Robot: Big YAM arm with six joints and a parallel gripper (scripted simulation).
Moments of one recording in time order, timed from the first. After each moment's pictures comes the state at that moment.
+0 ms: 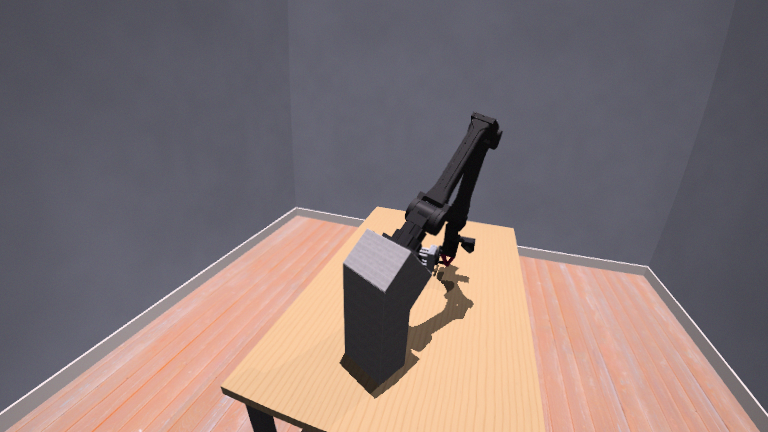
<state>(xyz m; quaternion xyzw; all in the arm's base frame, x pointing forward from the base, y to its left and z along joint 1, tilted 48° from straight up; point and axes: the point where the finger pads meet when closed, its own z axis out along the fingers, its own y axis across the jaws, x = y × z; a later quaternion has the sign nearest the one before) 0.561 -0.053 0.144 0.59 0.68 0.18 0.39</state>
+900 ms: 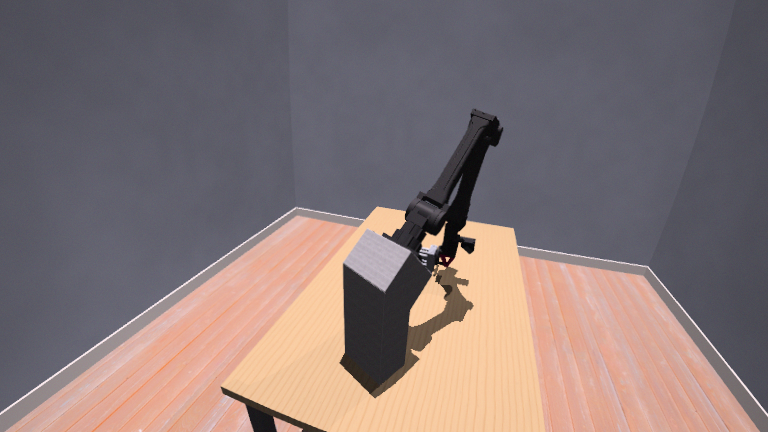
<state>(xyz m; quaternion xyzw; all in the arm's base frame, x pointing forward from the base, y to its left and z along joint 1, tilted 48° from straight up) 0.536 -0.056 0.134 0.60 0.68 0.17 0.38</state>
